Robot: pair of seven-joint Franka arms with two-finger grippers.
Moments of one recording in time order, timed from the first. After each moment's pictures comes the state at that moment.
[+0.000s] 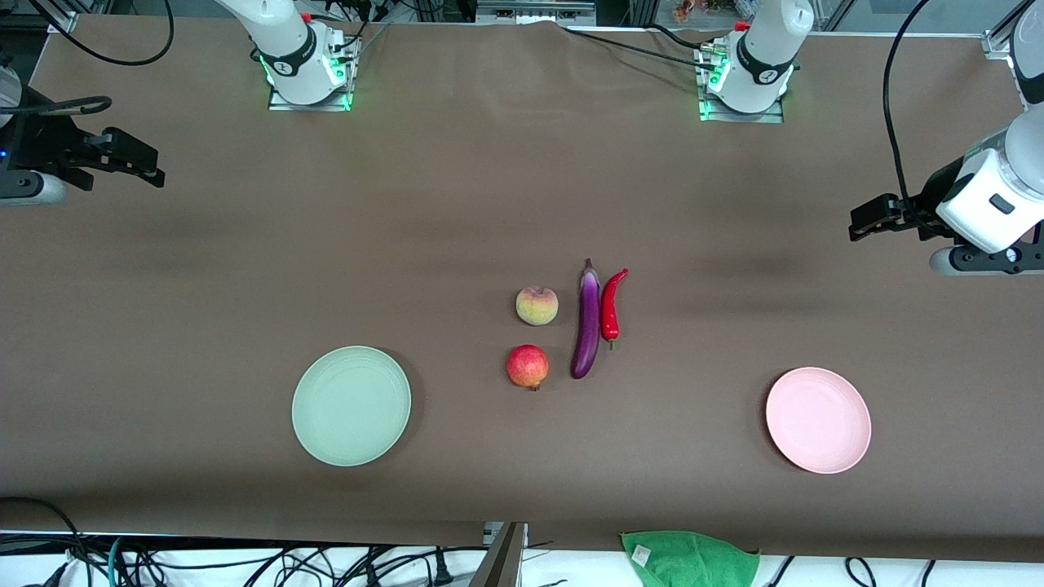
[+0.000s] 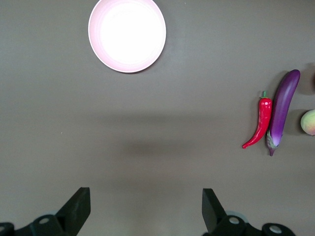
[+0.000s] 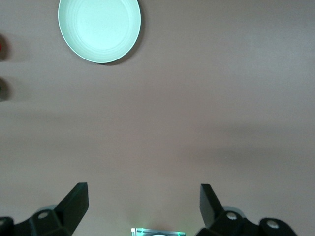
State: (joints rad) left arm -0.10 0.15 0.05 -1.47 -0.03 1.51 -0.10; right arm 0.11 0.01 -0.07 -1.55 0.03 1.49 -0.01
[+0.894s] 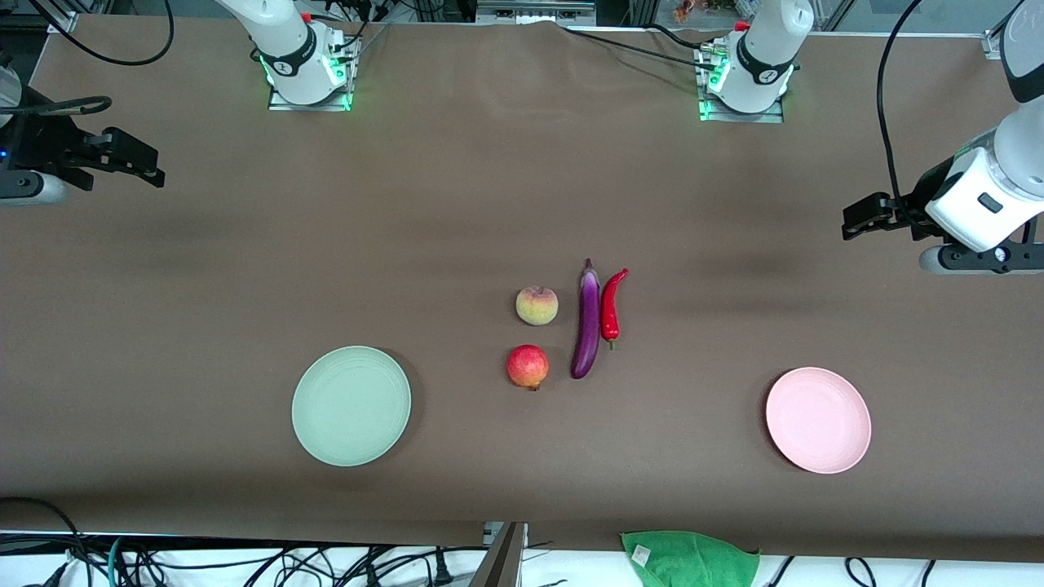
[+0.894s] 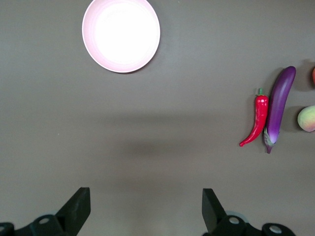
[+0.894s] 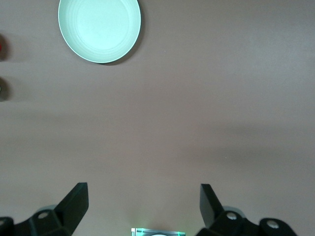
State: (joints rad) left arm -0.12 0.16 0.05 -1.47 -0.03 1.51 -0.10; right arm 0.11 0.01 -0.07 -1.55 0.03 1.49 -0.01
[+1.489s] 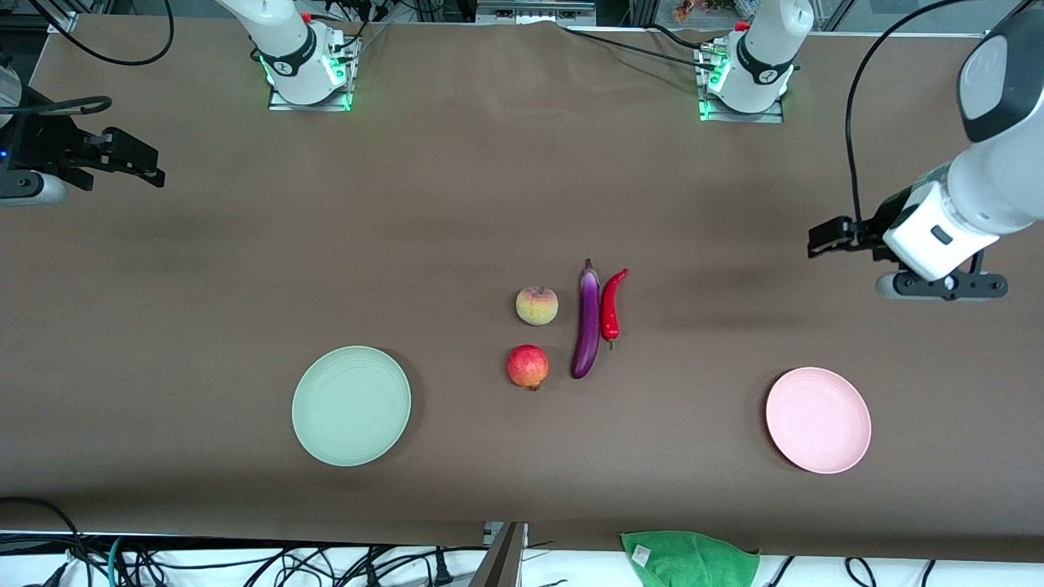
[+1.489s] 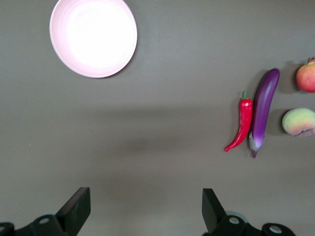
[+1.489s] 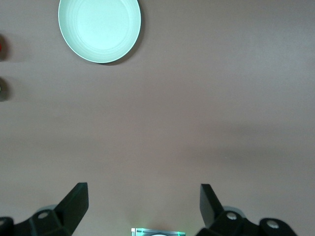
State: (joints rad) left arm -0.14 0.24 0.05 -1.47 -0.10 1.59 -0.10; right arm 0.11 0.01 -0.07 -1.55 0.03 1.49 -0.01
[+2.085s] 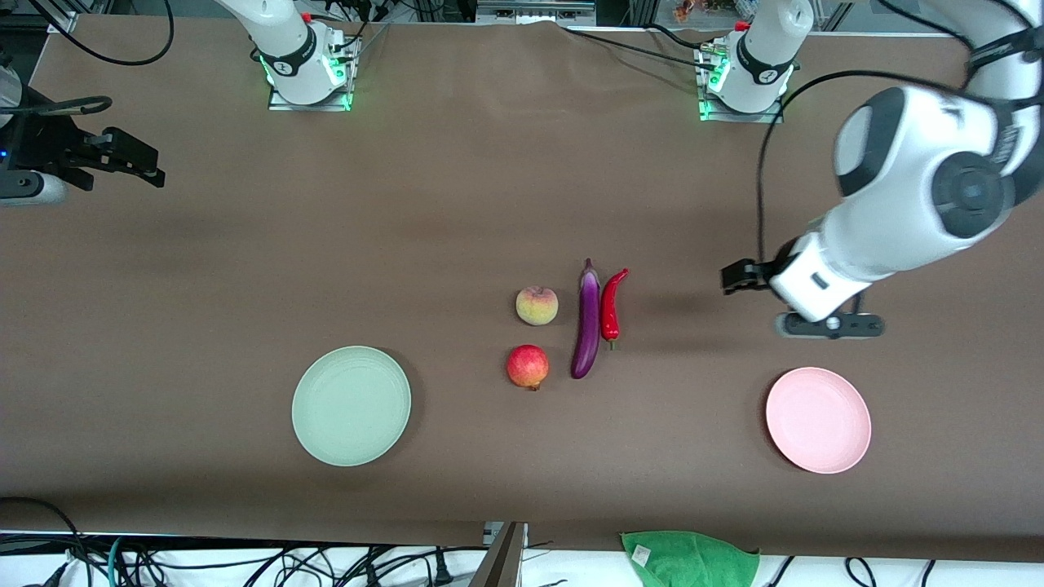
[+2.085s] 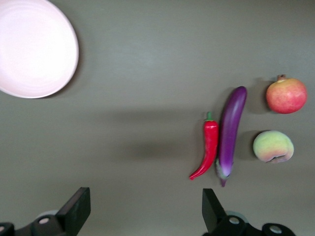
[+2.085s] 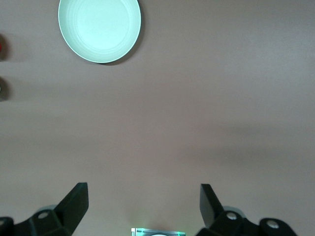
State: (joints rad) left arm -0.30 0.37 0.04 -1.48 -0.13 1.78 -0.24; right arm 0.11 0.01 -0.07 -1.55 0.03 1.49 -0.01
